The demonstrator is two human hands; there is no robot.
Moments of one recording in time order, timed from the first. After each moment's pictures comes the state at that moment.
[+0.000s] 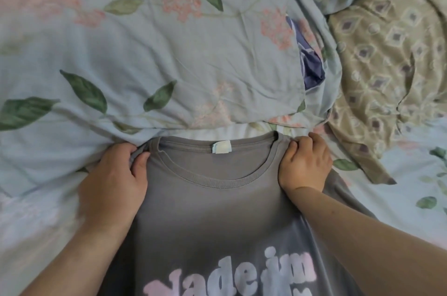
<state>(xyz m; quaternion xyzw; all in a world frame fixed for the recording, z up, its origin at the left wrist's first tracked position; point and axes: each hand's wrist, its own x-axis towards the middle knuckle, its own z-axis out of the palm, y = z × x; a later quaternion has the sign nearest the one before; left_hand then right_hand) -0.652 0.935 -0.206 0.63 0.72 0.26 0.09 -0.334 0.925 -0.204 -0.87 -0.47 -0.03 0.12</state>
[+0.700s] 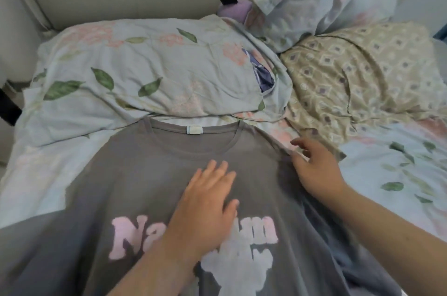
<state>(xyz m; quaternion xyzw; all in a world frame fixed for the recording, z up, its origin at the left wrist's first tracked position) -0.502 0.795 -0.179 0.81 0.49 0.23 0.21 -0.247 0.836 -0.141 -0.76 -0.58 0.15 0.24</state>
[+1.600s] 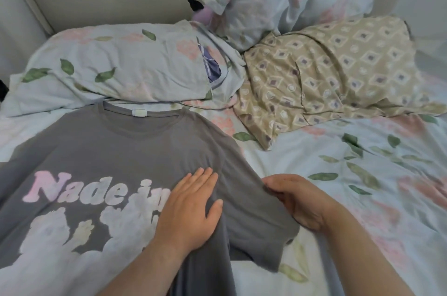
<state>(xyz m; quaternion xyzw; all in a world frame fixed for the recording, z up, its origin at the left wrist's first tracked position) -0.344 0.727 -0.203 0.78 0.59 0.18 0.11 -0.095 0.758 -0.163 -0.53 -0.34 0.71 0.31</state>
